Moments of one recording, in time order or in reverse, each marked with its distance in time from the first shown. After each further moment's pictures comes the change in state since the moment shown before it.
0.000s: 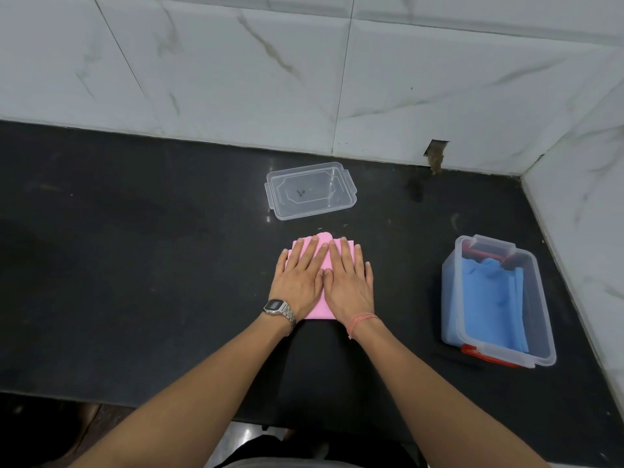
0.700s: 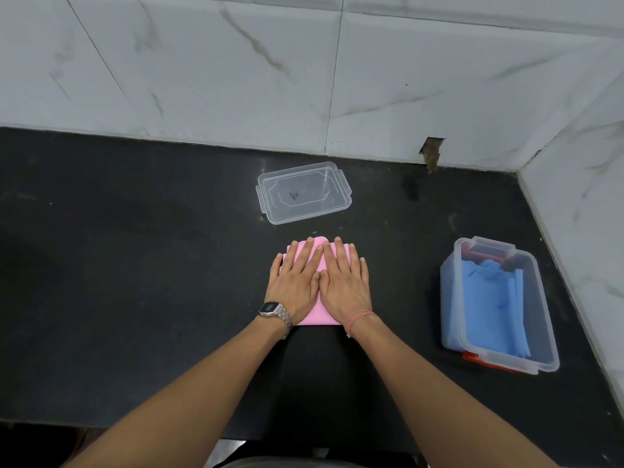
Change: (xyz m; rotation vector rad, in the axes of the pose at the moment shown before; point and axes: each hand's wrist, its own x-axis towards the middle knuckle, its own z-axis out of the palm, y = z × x) left_hand 0.013 -0.005 0.007 -0.018 -0.031 -0.004; right_hand 0.018 0.006 0.005 -0.022 -0.016 -0.038
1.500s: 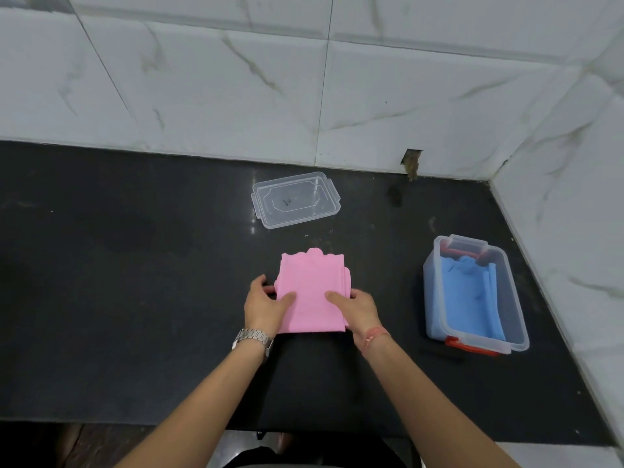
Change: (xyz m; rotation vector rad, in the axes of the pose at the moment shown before) left_hand -0.062 0.004 -0.041 -1.004 0.081 -0.681; right_hand -0.065 0.001 -0.041 1.188 -0.089 0.670
